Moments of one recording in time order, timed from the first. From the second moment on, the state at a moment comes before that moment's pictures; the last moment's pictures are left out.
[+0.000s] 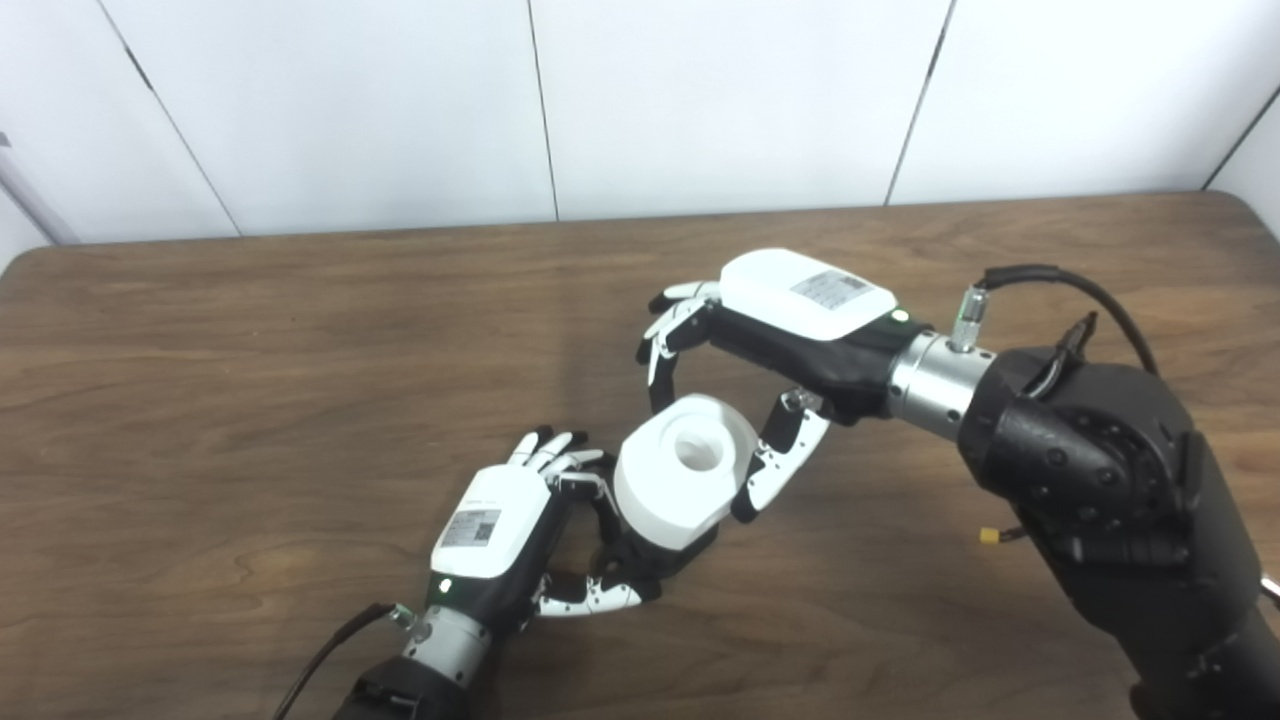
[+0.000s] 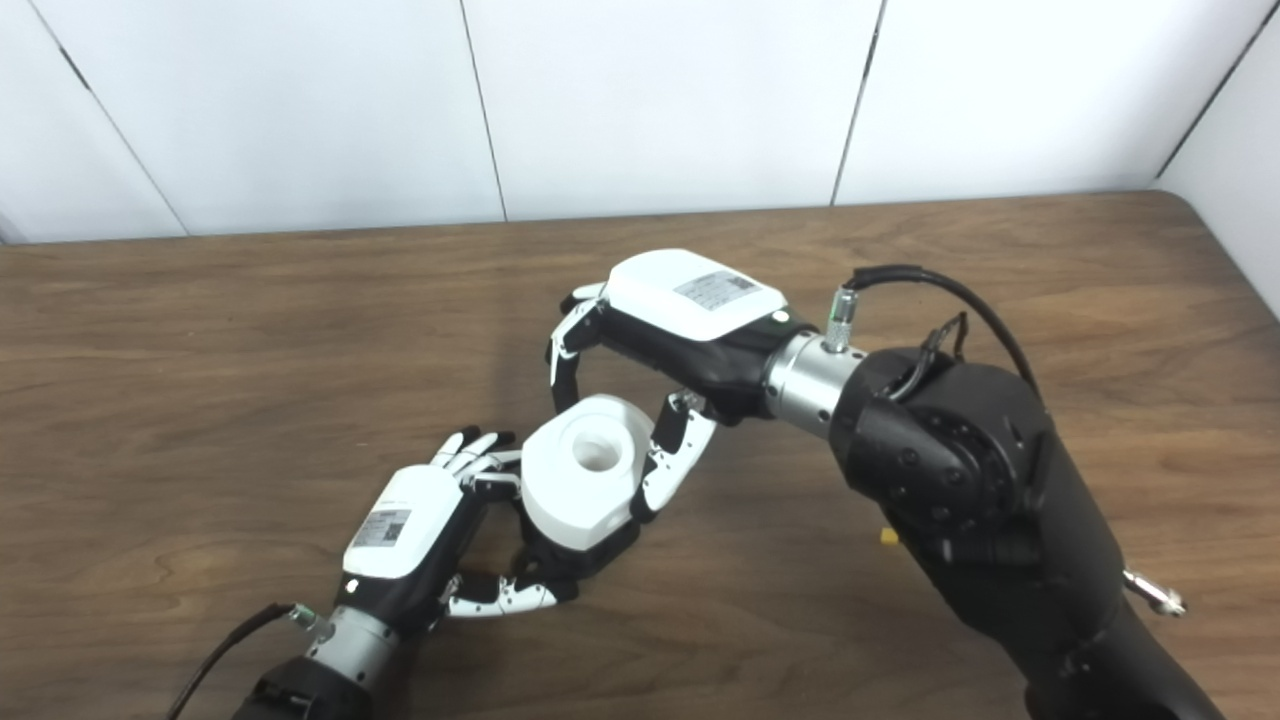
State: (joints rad) left arm 0.07 0.23 -0.41 -0.26 0.90 0.03 -0.08; right arm -0.51 -0.39 0.37 -0.72 -0.72 0.43 0.95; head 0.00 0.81
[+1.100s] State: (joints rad) left arm 0.06 0.23 -0.43 -0.27 0.90 0.07 -0.11; right arm -0.47 -0.35 0.38 -0.68 -0.75 0.39 0.93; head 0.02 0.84
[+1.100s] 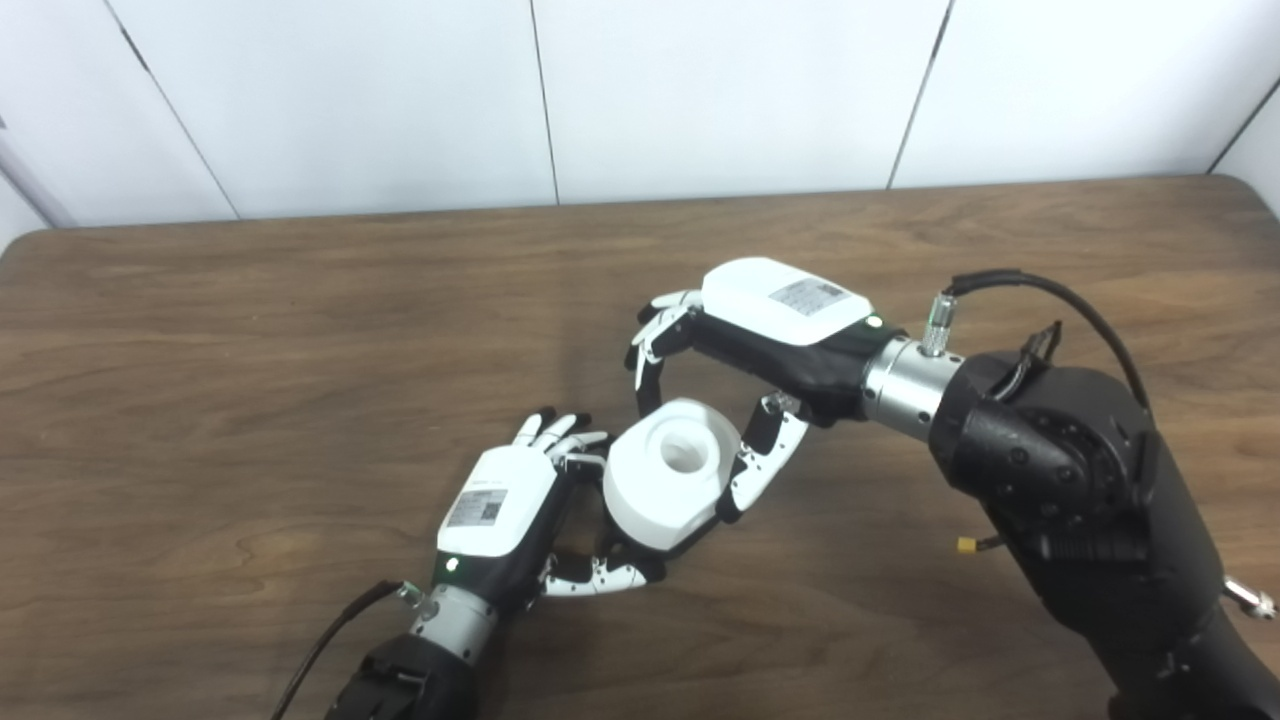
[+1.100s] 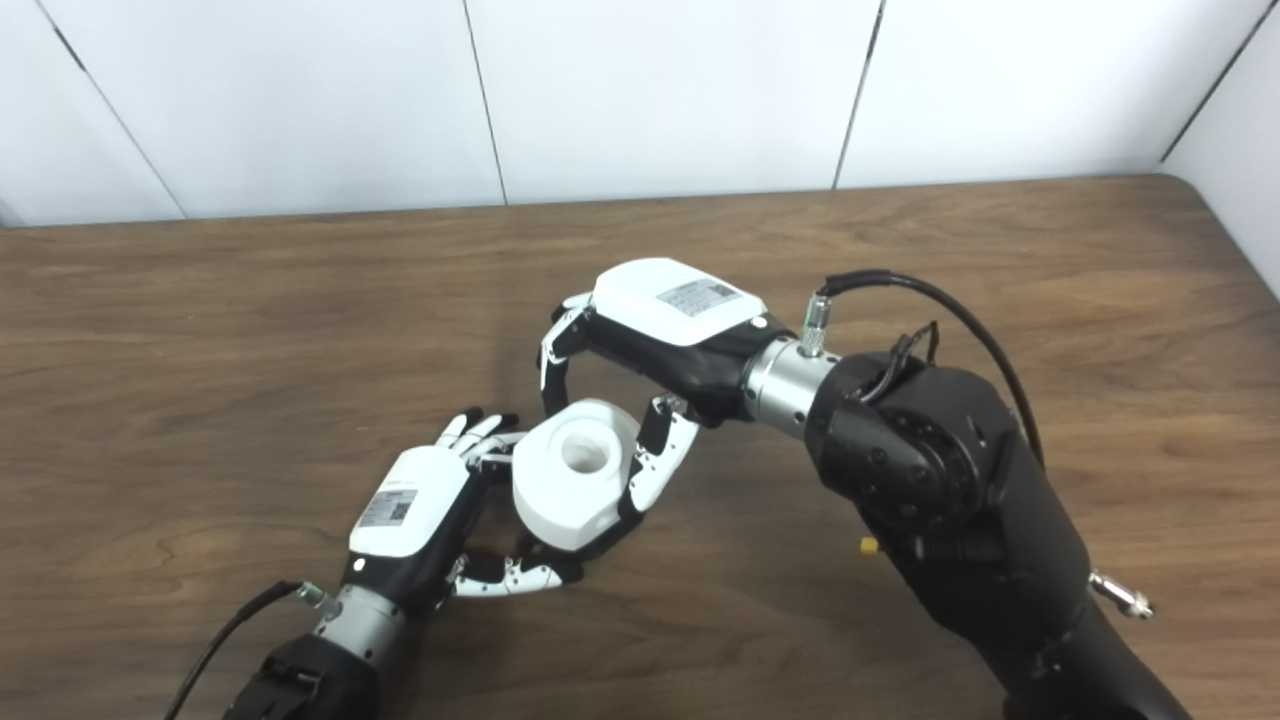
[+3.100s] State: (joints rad) left arm 0.06 0.24 -0.43 -0.30 0.91 0.10 -0.16; right arm -0.47 -0.34 0.38 -0.65 -0.79 0.34 0.94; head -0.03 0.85
